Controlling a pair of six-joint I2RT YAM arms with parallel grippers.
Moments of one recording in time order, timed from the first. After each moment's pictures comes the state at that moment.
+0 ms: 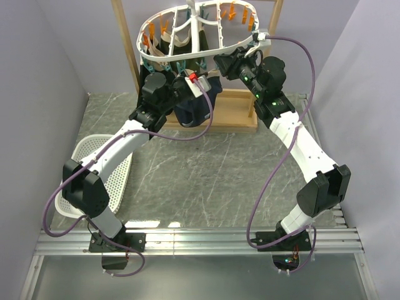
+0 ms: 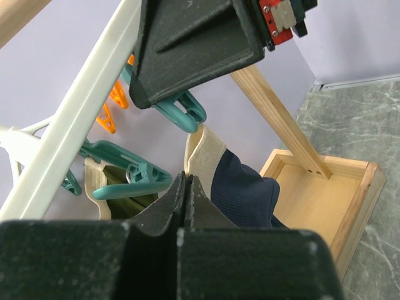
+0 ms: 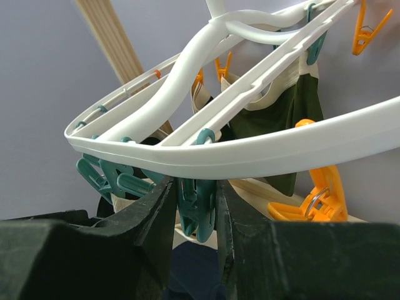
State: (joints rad) left arm -0.55 1.63 1.52 0.29 0.39 0.64; right arm 0.39 1.61 1.66 0.15 -0.20 0.36
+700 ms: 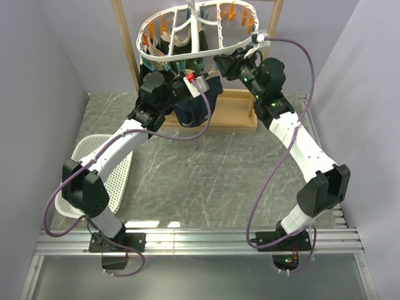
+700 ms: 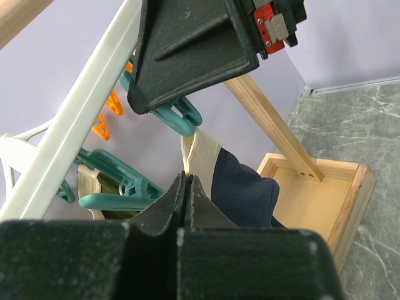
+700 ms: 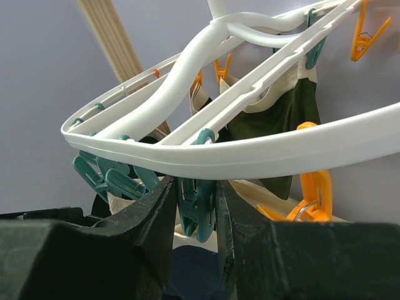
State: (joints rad) left arm -0.54 1.63 1.52 0.29 0.45 0.63; right arm 0.39 1.61 1.64 0.18 -0.20 0.33
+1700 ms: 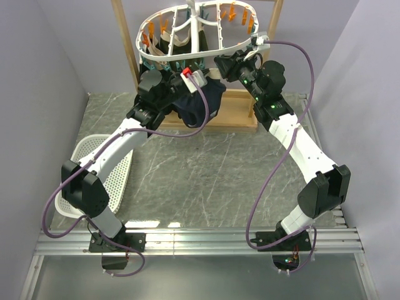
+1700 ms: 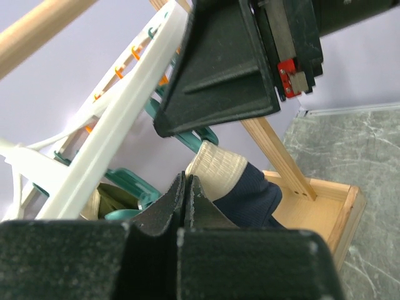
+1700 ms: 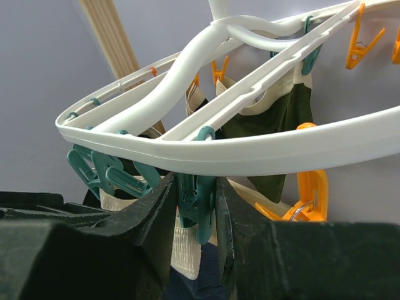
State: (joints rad) left arm -0.54 1.63 1.55 0.32 0.46 0.55; right arm 0.39 1.59 1.60 0.23 -0.20 0.30
